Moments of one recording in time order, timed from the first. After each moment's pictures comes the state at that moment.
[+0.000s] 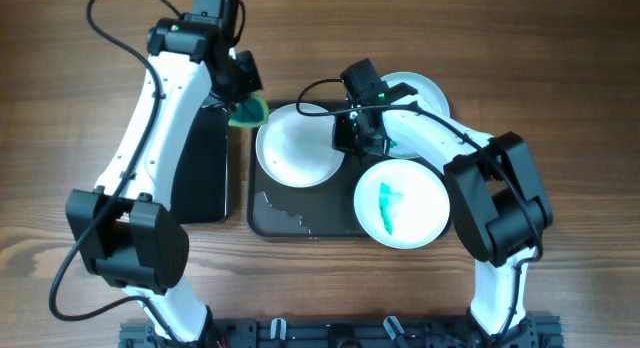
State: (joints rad) left arm -0.21 1.88 1.77 -1.16 0.02 -0.48; right arm 0.48 2.09 1.41 -0.65 -0.22 0.65
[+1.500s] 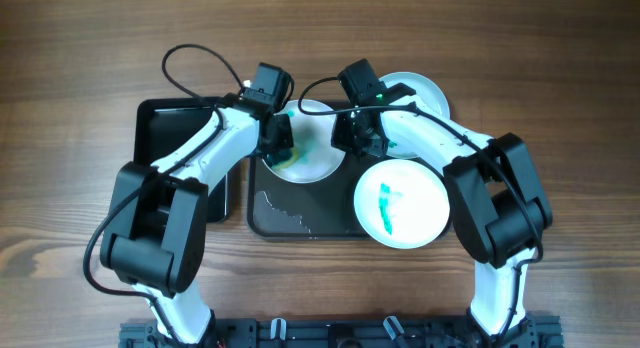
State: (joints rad) left arm -0.35 1.90 1.23 -0.63 -0.09 -0.43; right arm 0.48 2.09 1.41 -0.65 -0.19 0.71
